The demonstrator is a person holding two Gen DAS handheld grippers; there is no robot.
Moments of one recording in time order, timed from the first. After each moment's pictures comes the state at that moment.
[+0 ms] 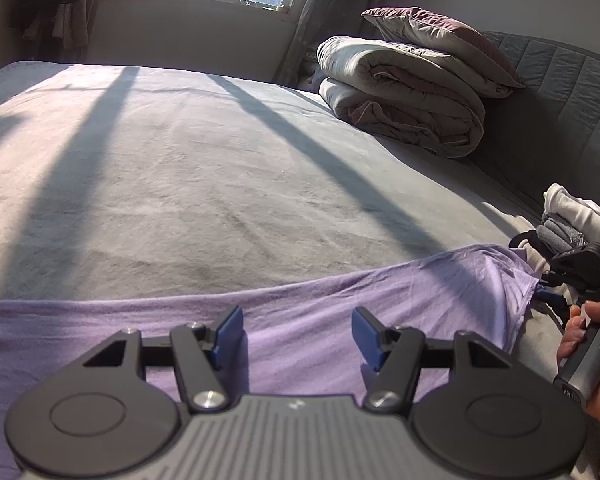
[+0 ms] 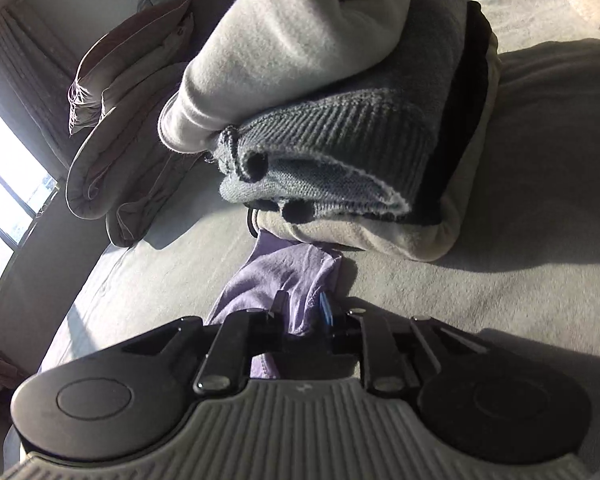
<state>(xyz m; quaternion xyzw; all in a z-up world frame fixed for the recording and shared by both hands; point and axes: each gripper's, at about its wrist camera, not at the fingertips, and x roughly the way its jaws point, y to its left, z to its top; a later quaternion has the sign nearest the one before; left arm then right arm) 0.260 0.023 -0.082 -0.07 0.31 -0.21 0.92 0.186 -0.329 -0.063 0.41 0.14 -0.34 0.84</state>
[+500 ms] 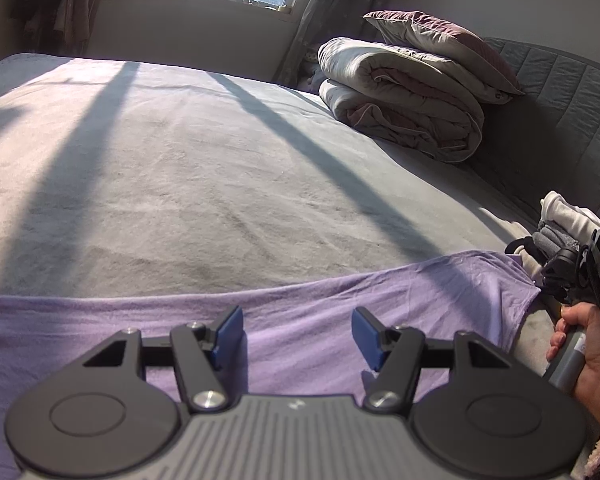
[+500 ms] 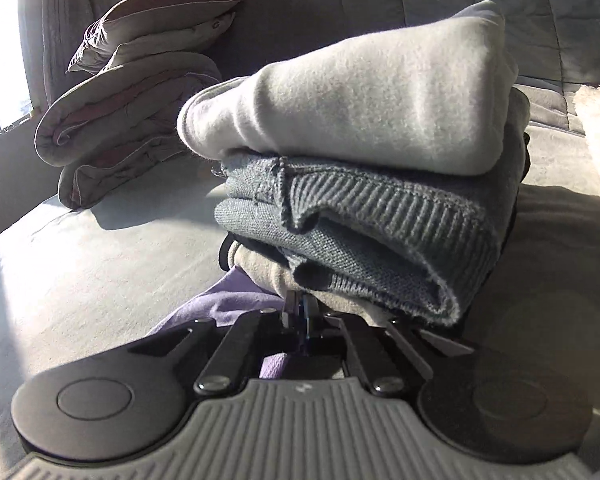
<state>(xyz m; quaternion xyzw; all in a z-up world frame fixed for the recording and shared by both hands) 0.262 0.027 -0.083 -0.09 0.31 -0.22 0.92 0.226 -0.330 -0.068 0.20 0.19 -0.41 0.87</state>
